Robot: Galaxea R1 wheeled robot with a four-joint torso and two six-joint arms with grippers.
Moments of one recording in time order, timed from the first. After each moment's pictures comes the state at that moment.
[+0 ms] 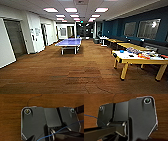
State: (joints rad) left arm 1.52 3.05 -2.78 0.11 -0.06 -0.13; right arm -1.56 3.02 -2.70 -0.11 0.00 0.10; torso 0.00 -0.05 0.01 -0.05
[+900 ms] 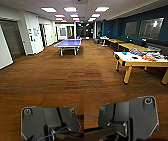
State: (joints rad) left arm 1.53 3.05 -2.78 0.11 -0.06 -0.13; right arm -1.56 3.03 -2.70 -0.11 0.00 0.10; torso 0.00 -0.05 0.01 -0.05
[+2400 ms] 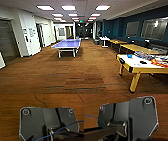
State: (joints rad) left arm 1.52 3.06 -2.78 0.11 -0.06 -0.13; right arm -1.56 3.03 -2.70 -0.11 0.00 0.10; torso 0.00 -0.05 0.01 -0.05
